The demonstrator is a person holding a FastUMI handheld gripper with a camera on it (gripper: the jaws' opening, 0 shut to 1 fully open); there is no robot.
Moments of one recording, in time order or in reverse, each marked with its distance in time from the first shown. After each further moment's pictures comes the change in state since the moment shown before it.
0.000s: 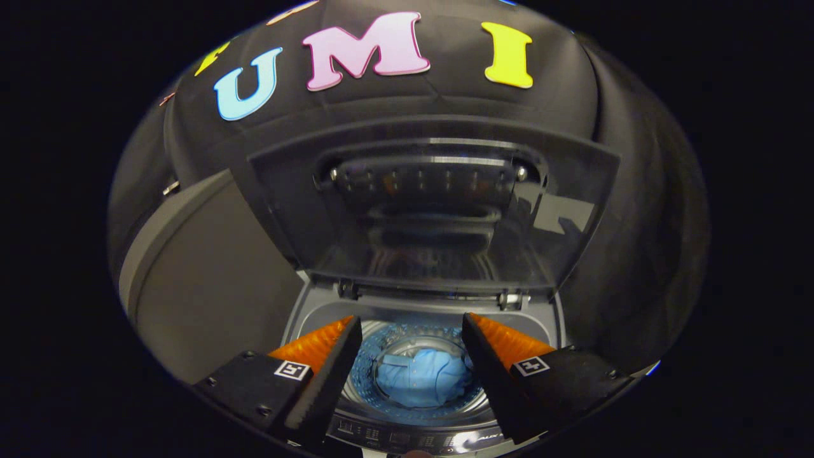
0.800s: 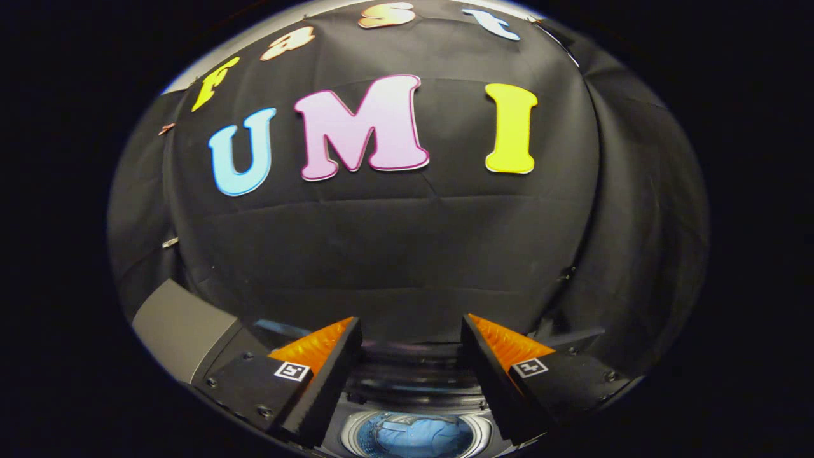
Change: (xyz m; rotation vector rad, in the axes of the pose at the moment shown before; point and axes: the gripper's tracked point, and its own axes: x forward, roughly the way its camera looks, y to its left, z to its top) arm 0.021 -0.007 0.190 0.034 -0.278 -0.023
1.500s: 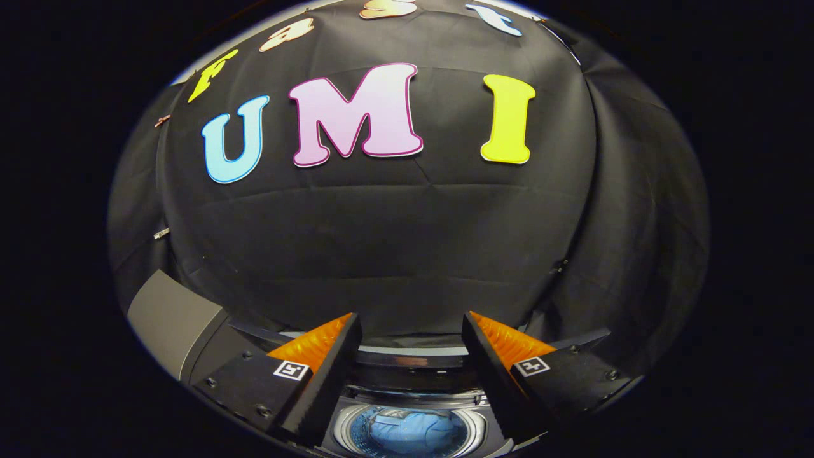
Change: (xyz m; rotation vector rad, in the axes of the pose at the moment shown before) arm 0.008 0.001 -0.016 -0.040 0.028 -0.007
